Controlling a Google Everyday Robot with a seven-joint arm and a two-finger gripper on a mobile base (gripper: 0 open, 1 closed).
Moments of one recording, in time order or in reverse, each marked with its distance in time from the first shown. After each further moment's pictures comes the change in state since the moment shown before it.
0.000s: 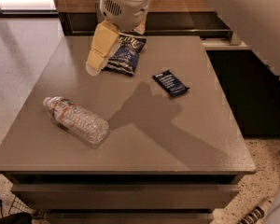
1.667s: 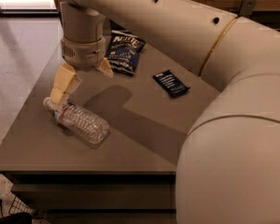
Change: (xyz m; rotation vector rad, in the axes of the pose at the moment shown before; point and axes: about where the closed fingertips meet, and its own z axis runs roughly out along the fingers) arm -0.036 0.072 0.109 -0.194 0.202 0.079
